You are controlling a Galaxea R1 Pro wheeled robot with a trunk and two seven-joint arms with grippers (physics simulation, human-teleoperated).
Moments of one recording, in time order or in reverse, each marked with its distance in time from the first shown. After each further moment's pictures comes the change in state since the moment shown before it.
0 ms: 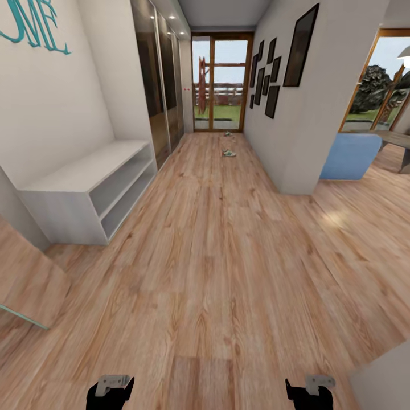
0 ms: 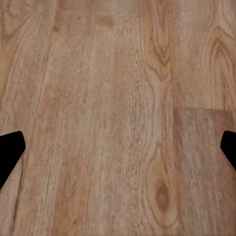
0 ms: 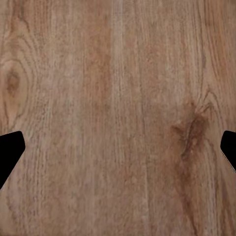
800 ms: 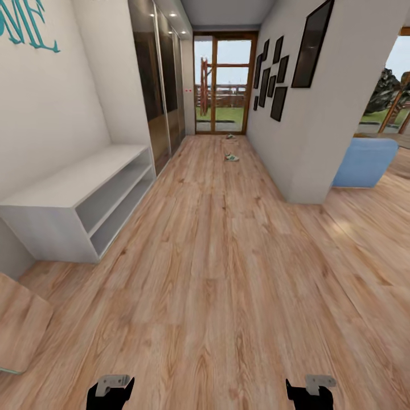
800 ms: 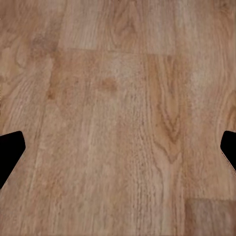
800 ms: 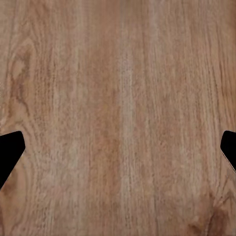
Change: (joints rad) left arm 0.000 -0.001 0.000 0.000 0.000 0.000 0.000; right arm 0.000 0.000 0.000 0.000 -0.001 0.001 -0.005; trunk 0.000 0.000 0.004
